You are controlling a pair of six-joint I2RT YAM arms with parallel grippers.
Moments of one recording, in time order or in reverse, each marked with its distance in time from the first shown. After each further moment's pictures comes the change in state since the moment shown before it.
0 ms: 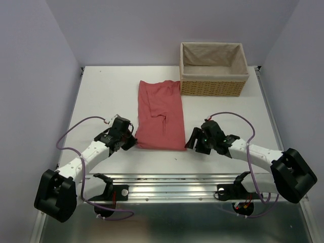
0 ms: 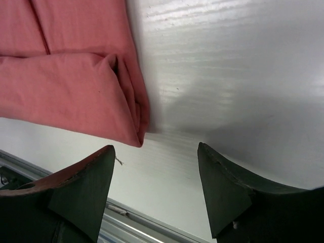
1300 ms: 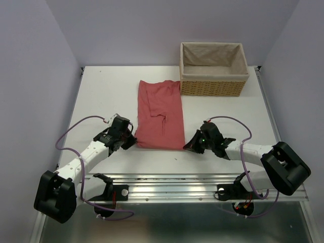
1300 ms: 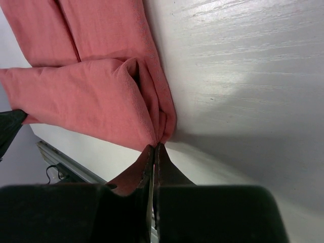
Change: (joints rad) left arm 0.000 -0.018 0.009 -0.010 -0.005 0.000; right arm 0.000 0.092 -0.098 0.302 -0.140 0.209
